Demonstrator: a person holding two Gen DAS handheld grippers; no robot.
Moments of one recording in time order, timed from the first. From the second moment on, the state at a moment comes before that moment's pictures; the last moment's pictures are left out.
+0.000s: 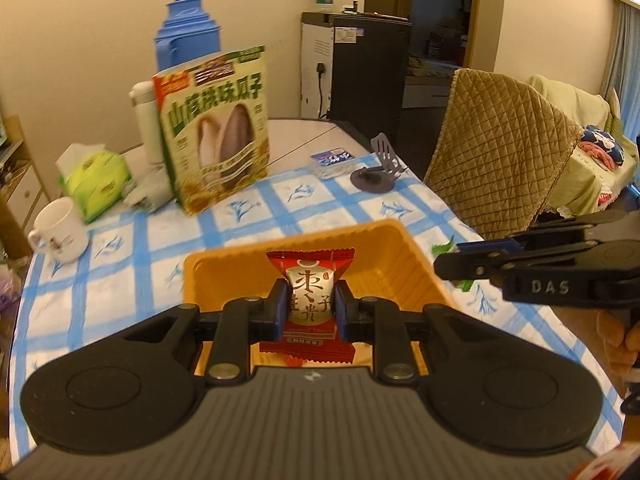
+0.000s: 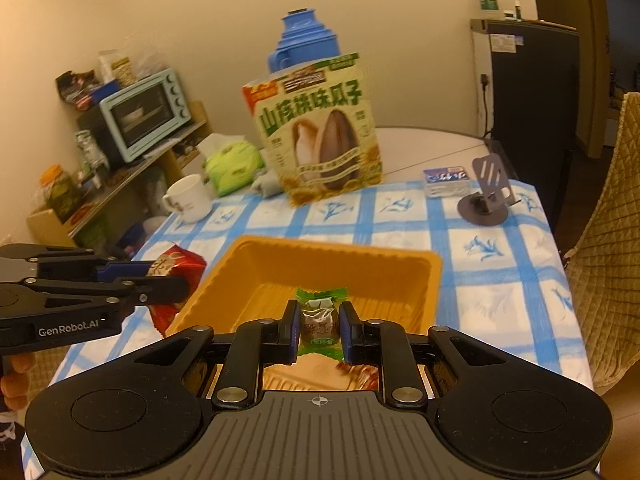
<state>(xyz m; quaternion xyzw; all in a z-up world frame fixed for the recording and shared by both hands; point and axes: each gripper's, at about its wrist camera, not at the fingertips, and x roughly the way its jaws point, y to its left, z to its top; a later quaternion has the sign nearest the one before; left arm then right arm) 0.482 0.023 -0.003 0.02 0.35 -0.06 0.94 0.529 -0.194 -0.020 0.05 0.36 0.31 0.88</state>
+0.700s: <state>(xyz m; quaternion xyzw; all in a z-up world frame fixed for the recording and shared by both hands) 0.561 0.003 -0.063 0.01 0.41 -0.04 0.91 0.583 -0.195 -0.070 0.06 0.40 0.25 0.88</state>
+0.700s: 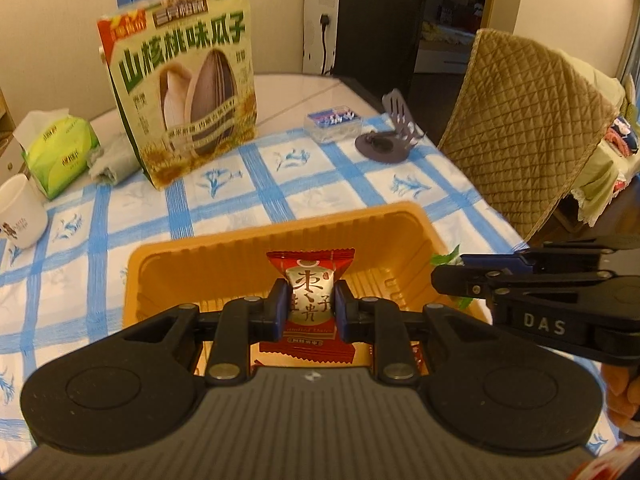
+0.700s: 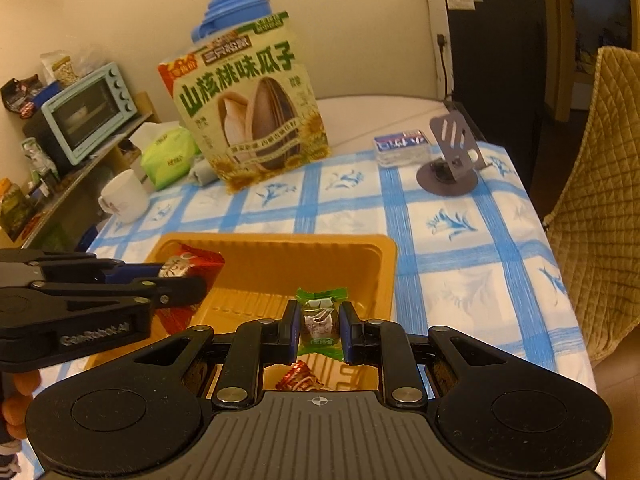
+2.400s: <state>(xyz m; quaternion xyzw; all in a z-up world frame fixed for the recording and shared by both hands) 0.534 0.041 -0.048 -0.02 0.40 -0.02 0.92 0.580 -0.188 -0.061 0.07 0.37 0.26 0.89</state>
